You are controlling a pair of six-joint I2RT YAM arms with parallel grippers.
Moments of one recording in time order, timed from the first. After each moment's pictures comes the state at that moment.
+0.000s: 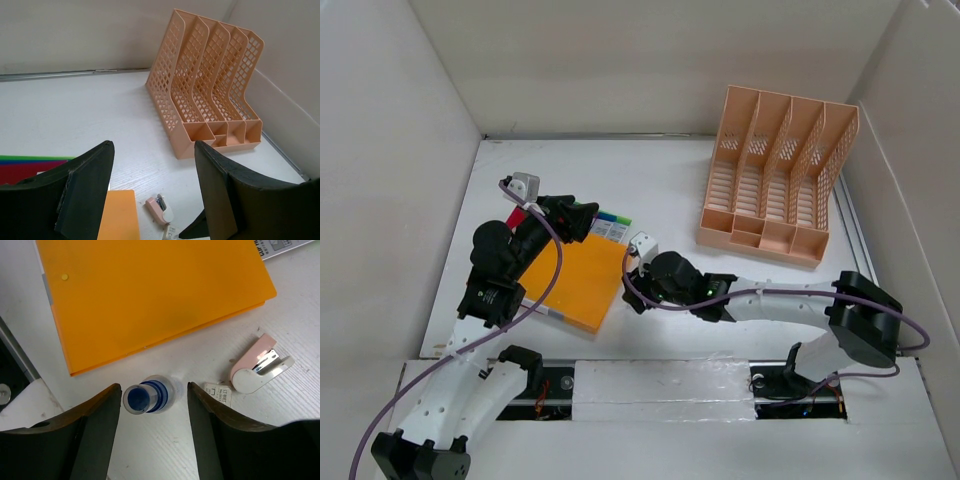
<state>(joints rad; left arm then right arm) -0.31 0.70 0.73 0.05 0.27 -0.37 1.11 1.49 0.85 0.09 0.12 0.30</state>
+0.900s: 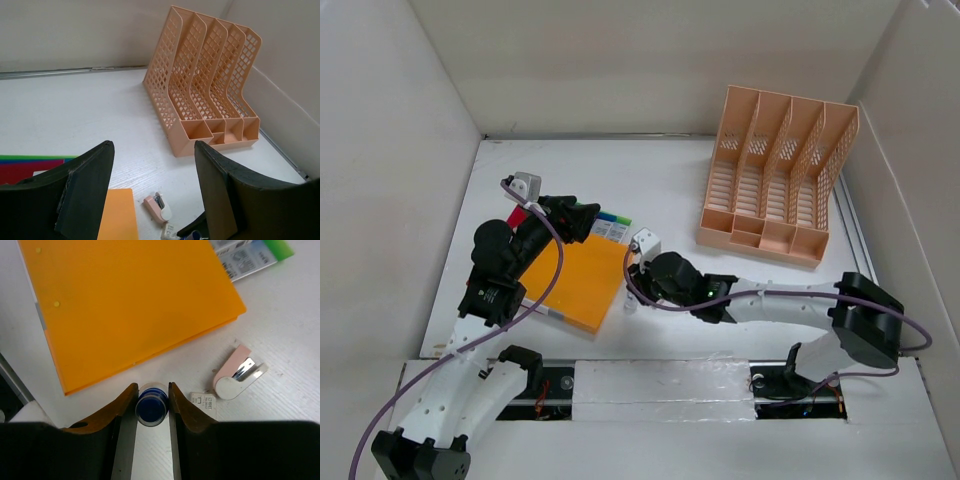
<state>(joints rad) -0.31 0.71 0.73 0.05 0.28 -0.37 1.13 1.49 0.86 0.12 0.22 0.30</state>
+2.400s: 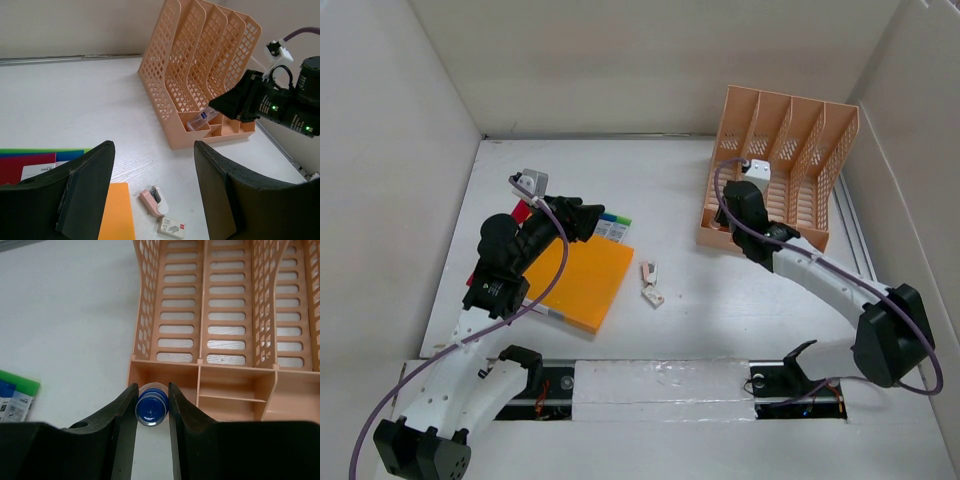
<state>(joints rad) -0.31 0.76 0.73 0.06 0.32 -0.39 0.54 1.33 0.95 -0.10 0.55 0.47</state>
